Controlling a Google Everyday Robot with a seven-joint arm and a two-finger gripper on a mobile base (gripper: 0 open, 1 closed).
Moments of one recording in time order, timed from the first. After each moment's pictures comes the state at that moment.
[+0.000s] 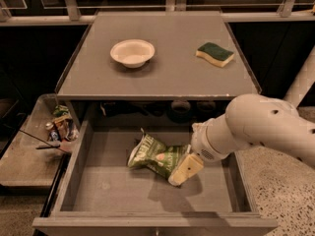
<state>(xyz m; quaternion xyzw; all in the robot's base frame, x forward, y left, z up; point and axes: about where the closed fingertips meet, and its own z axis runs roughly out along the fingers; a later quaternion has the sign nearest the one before) 0.465 -0.098 0.722 -0.50 0.82 0.11 0.25</state>
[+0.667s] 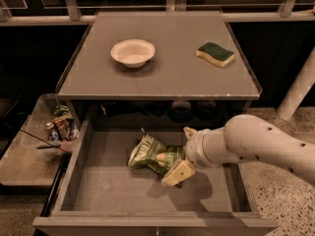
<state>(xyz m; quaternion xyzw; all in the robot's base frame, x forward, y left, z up) 0.482 -0.074 0.684 -0.50 0.79 0.14 0.32</state>
